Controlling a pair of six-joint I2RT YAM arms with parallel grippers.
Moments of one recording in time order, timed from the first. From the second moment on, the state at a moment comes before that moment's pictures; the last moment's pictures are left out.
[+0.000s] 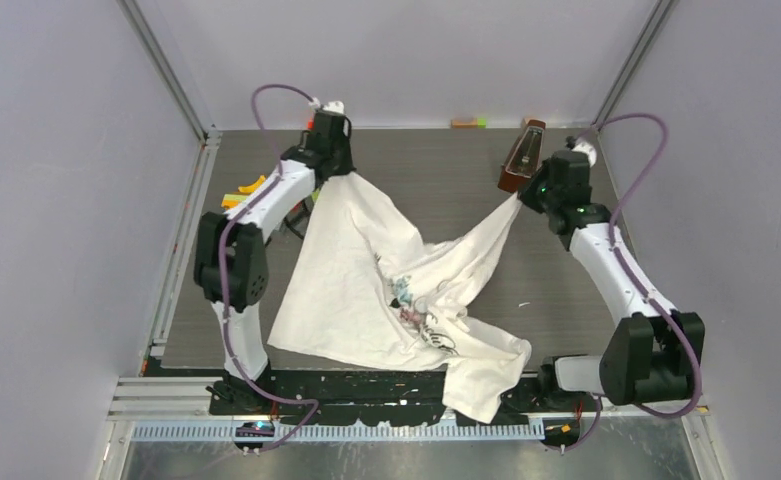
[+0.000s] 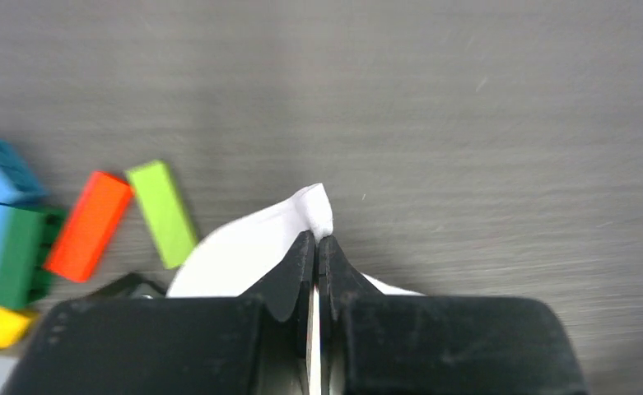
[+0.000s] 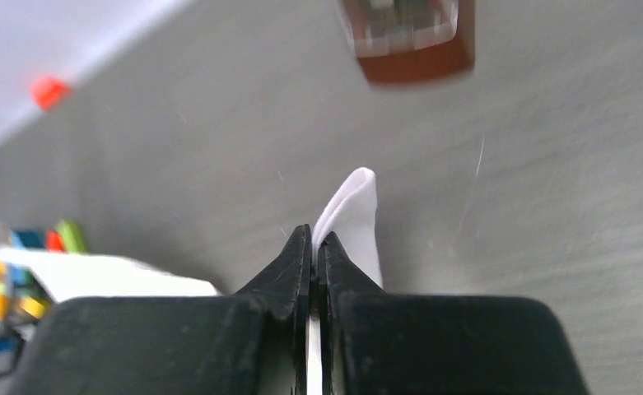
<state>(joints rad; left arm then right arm) -0.38 2.01 1.65 -0.37 -0.18 -0.32 0.09 1.32 0.95 -0.22 0.06 0.58</state>
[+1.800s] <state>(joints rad) -0.21 1.88 1.94 -0.46 -0.05 -0.29 -0.09 1.44 1.41 0.15 0.09 0.20</state>
